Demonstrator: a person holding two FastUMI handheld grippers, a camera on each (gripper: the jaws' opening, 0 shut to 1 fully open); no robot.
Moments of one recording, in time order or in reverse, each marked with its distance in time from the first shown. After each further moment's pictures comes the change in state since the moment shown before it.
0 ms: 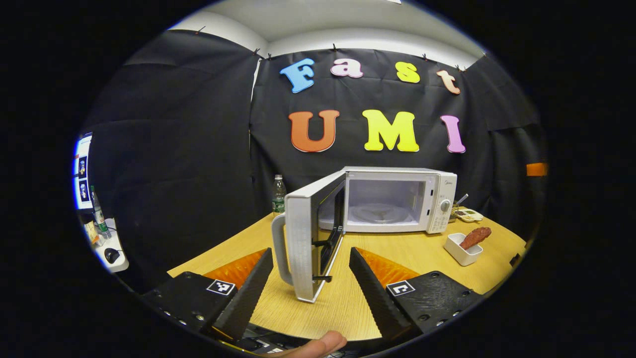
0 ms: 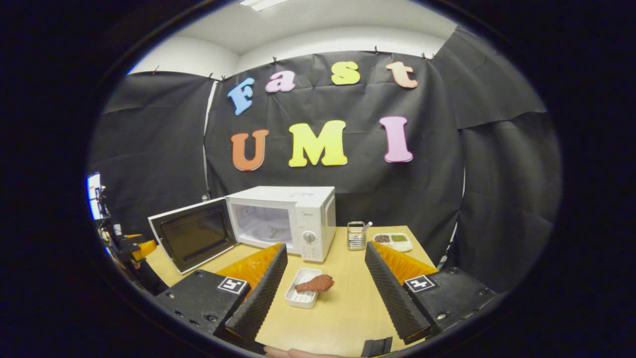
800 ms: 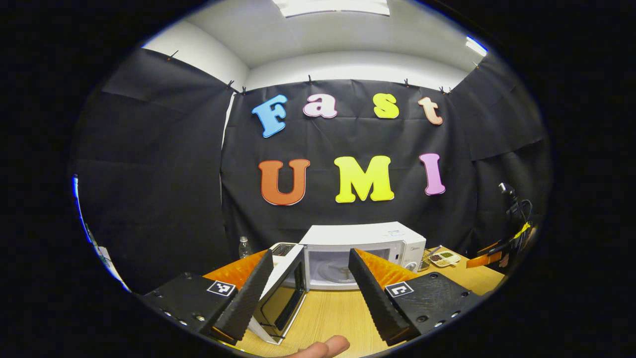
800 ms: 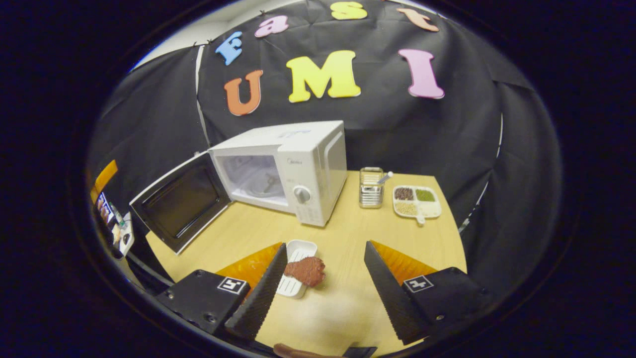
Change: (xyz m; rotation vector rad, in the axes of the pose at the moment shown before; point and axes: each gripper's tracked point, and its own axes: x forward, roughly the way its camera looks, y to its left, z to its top) left arm 0.028 -0.113 0.170 0.039 -0.175 -0.105; right arm 0.114 -0.024 -0.082 0.068 0.499 0.187
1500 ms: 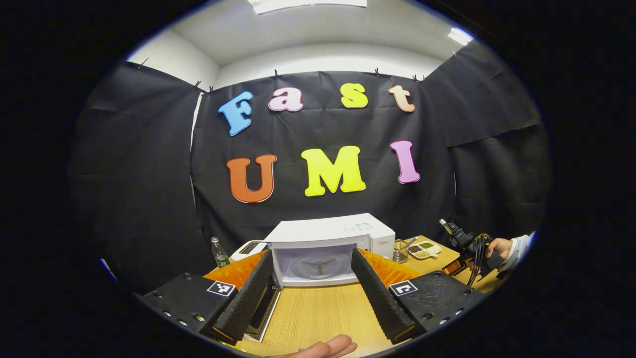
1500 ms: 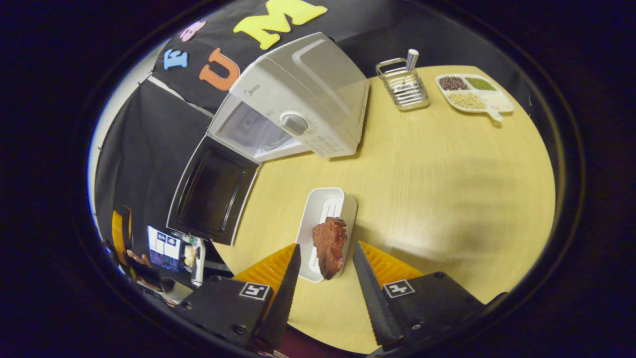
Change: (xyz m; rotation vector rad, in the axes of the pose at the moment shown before) left arm -0.002 -0.064 -0.008 0.054 0.061 -0.095; right arm 0.077 0.023 -0.068 0.410 0.404 0.416
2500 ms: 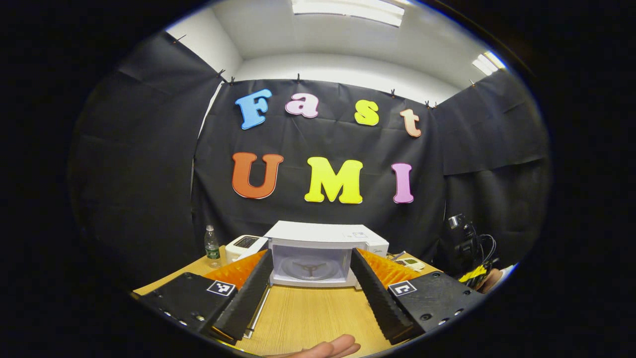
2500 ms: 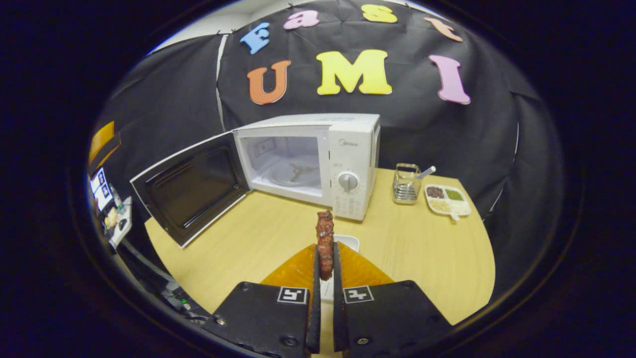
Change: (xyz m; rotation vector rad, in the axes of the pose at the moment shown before) left arm -0.029 0.039 -0.005 -0.179 -0.087 -0.076; right arm -0.016 0.095 0.009 -0.562 -0.543 -0.484
